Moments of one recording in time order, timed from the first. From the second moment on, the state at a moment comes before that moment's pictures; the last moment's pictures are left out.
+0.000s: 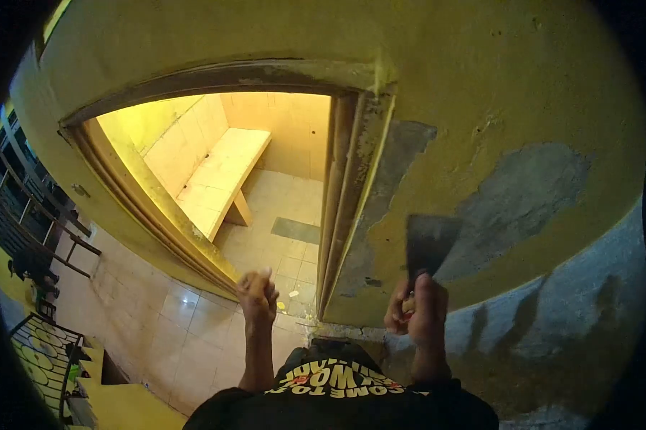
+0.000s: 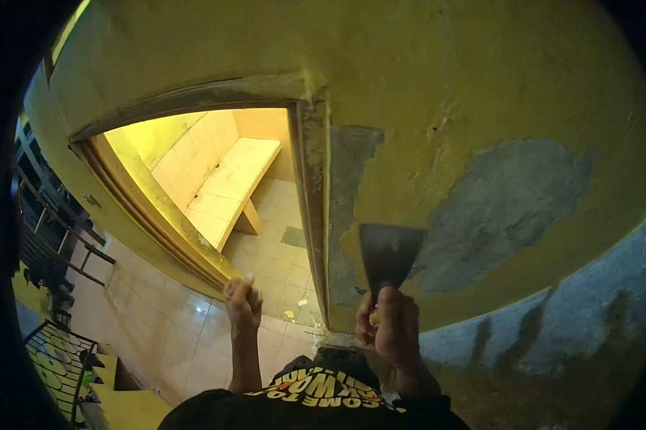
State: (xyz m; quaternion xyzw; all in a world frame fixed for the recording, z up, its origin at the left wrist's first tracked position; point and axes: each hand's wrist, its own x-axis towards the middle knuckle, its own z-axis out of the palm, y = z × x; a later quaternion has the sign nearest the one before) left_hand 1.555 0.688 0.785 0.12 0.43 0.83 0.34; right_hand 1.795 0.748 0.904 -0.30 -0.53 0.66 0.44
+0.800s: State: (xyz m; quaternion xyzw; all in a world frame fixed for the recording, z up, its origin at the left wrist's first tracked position) left_hand 1.588 0.666 0.772 0.20 0.40 0.81 0.38; right_hand 1.794 0.708 0.732 -0.33 -0.56 0.67 0.35
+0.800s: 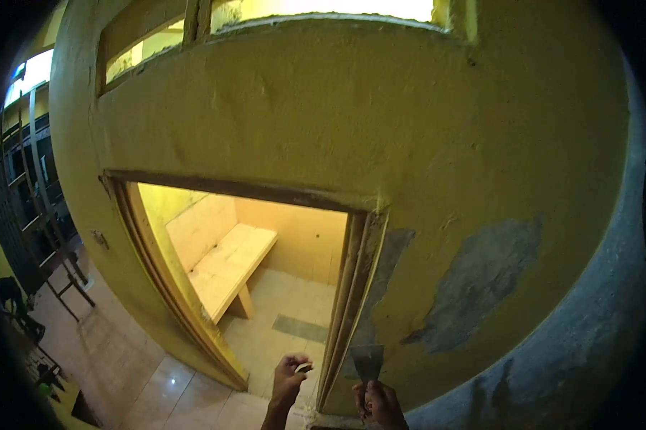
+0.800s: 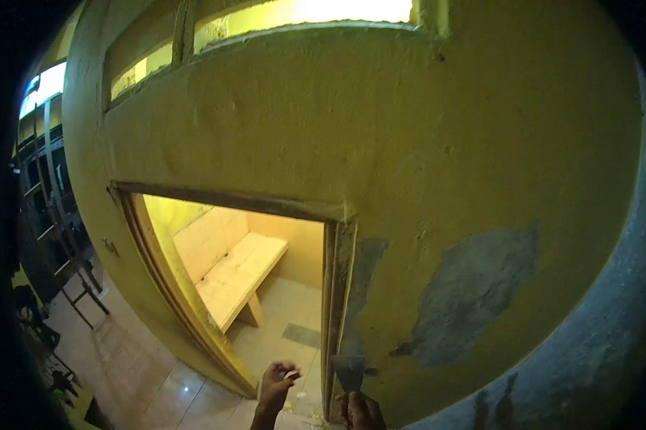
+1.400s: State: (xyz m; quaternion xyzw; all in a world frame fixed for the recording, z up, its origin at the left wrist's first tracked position) left_hand 1.580 0.659 0.711 0.37 0.50 0.64 0.45; right_hand 1.803 0.682 0.806 -0.36 -0.51 0.70 0.36
